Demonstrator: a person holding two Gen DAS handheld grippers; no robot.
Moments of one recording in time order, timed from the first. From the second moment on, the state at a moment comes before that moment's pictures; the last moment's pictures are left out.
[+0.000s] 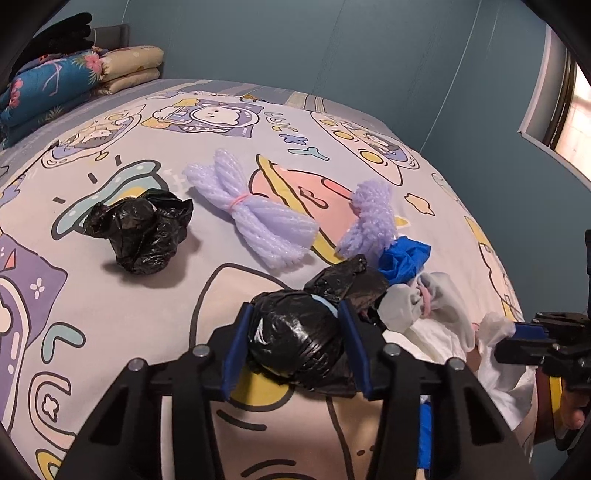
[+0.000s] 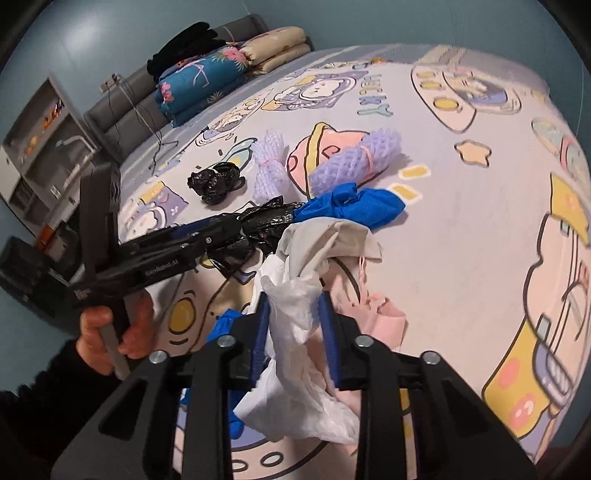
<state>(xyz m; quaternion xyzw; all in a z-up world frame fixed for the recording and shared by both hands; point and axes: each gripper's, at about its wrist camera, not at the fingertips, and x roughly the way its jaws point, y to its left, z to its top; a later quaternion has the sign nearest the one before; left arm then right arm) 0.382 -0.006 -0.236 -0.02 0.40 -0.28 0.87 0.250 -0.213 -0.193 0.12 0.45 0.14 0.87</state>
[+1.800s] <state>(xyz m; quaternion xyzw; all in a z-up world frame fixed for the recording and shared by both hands) 0.233 0.026 -0.084 -0.07 0.28 -0.25 0.93 0.092 -0.298 -0.048 0.18 0.25 0.15 0.94</state>
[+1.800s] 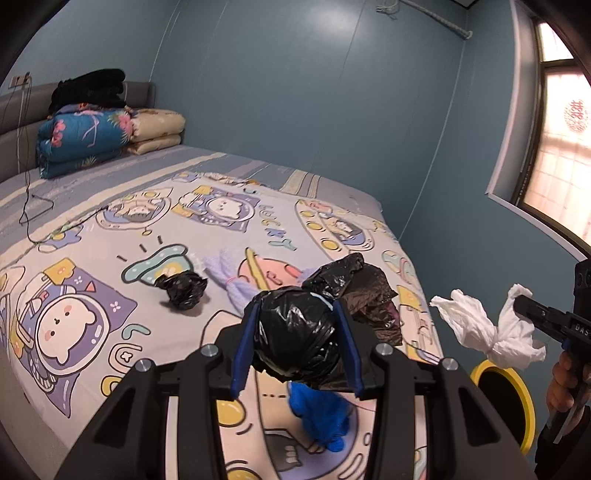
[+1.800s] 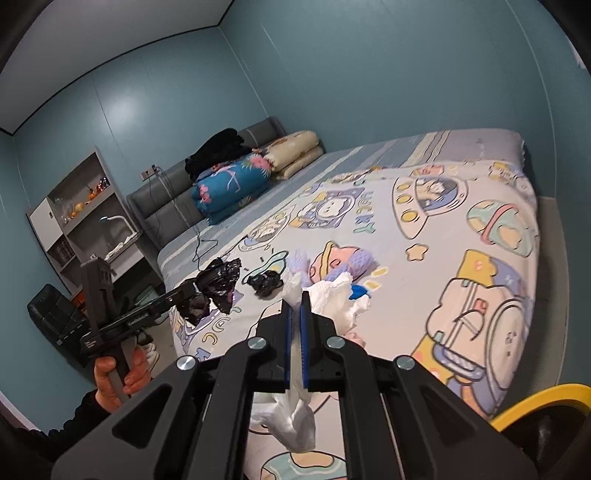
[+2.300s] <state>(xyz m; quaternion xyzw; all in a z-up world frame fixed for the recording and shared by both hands) 0.193 -0.030 -0.052 -0.05 0.25 -0.30 0.92 0.036 -0.341 -0.029 0.17 0.21 0.10 0.96</state>
